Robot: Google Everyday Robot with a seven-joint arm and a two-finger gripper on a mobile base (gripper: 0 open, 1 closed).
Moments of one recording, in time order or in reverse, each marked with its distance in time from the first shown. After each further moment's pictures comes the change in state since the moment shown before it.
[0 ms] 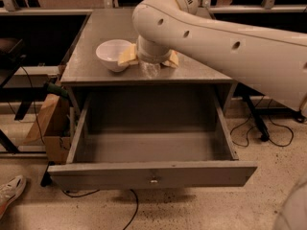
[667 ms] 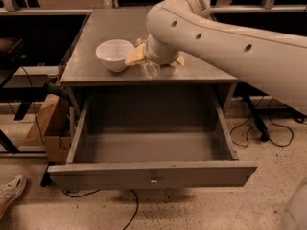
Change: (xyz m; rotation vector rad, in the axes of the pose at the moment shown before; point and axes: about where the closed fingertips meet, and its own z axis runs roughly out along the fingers) arm -0.004 -0.024 0.007 -0.021 -0.020 0.020
